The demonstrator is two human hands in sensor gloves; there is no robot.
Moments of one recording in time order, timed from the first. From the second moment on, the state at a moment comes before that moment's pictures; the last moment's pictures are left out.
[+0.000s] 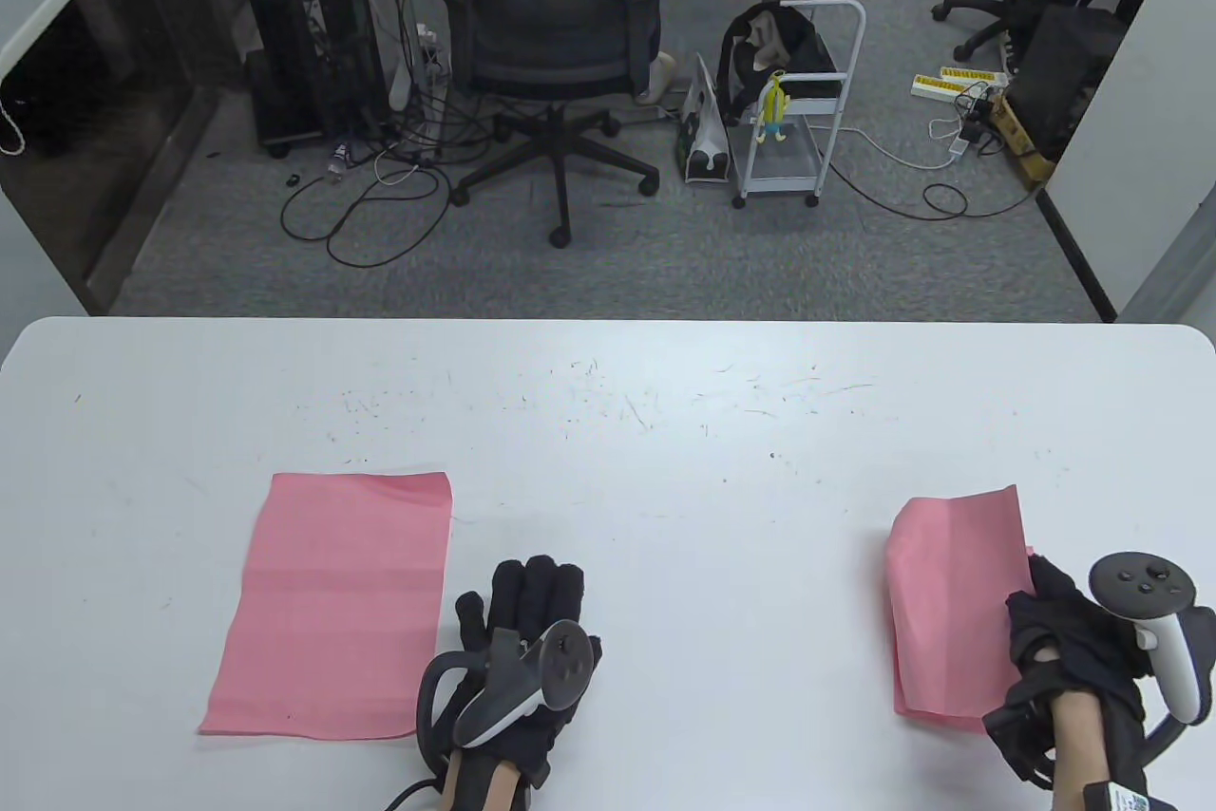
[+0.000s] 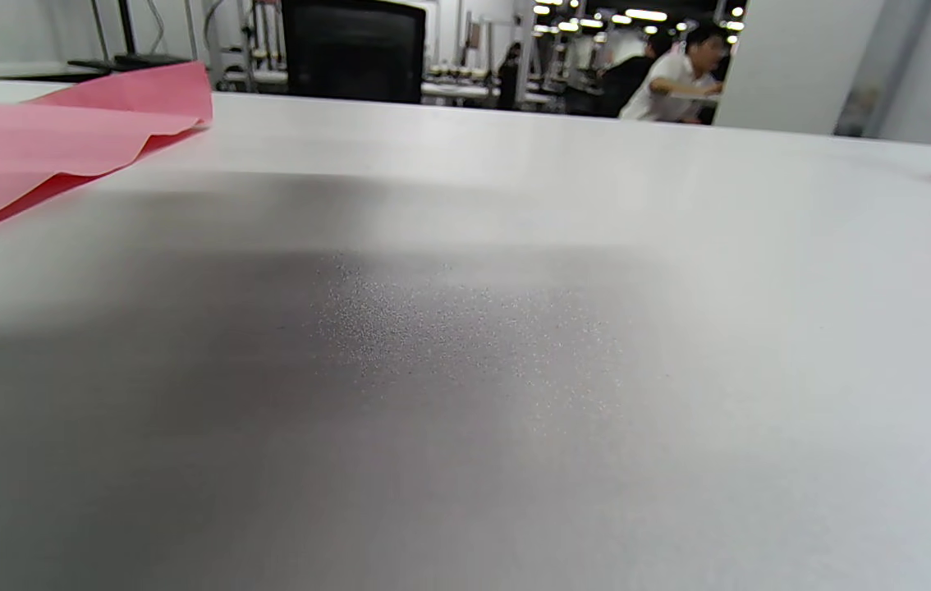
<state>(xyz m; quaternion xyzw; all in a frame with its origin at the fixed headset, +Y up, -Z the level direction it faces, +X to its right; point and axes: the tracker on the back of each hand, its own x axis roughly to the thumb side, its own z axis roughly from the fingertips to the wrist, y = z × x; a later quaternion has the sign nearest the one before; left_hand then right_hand) -0.106 -0.749 -0.279 -0.10 -0.08 0.03 0.99 0.391 -0.709 -0.286 -0.32 0.14 0.88 0.33</state>
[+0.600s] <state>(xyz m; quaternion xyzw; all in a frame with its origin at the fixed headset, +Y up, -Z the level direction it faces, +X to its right) -0.106 -0.748 -0.279 -0.10 -0.08 0.02 0.99 0.391 -0.750 -0.291 -0.40 0.13 0.88 0.20</state>
